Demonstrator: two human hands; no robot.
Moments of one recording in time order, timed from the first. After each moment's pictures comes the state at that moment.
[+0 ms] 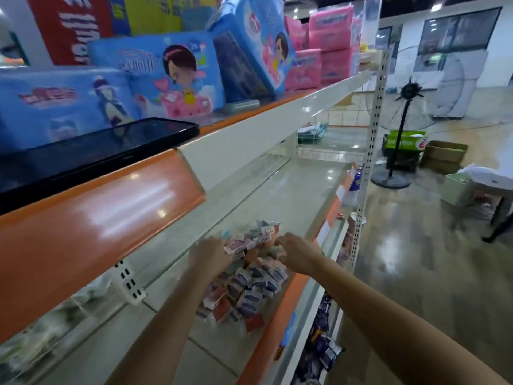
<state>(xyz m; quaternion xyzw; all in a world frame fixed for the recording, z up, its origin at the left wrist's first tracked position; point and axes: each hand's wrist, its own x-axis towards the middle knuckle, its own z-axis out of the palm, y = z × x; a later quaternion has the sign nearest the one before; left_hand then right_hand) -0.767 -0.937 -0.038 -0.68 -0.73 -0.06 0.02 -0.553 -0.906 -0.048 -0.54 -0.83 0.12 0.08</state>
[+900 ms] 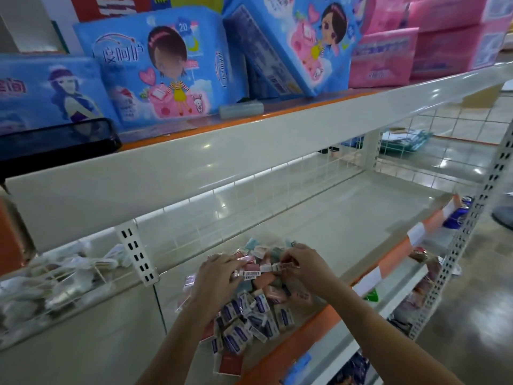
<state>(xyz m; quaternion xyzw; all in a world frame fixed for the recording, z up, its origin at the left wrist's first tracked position) -0.746 -0.938 -0.068 -0.60 -0.79 -0.12 0.05 -0.563 -0.811 -0.068 -0.34 -0.90 0.21 0.17</state>
